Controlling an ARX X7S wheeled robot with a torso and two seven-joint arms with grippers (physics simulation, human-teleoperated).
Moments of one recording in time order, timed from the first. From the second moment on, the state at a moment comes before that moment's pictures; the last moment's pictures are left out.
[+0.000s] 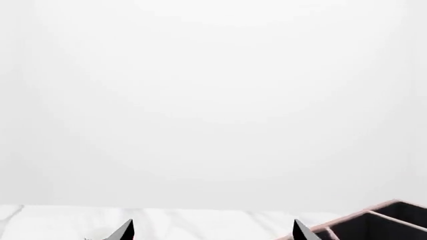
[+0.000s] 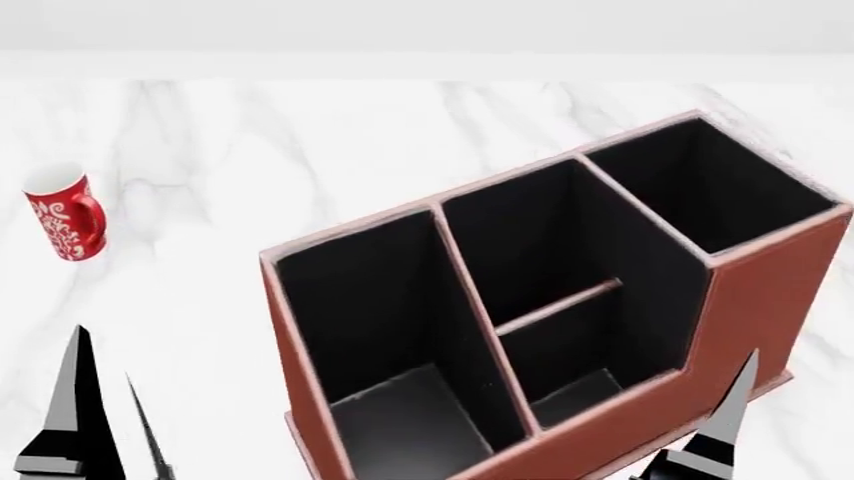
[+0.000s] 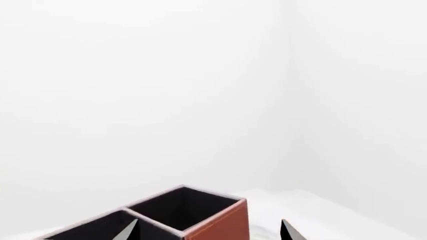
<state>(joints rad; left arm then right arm) 0.05 -0.20 0.03 0.81 -0.24 -0.38 -0.18 -0.09 0.19 0.18 -0.79 0.23 0.38 0.32</state>
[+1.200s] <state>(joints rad) 0.05 -0.26 0.07 0.80 -0.28 -0.35 -0.25 -0.08 0.24 0.12 -0.77 0.18 0.45 0.39</state>
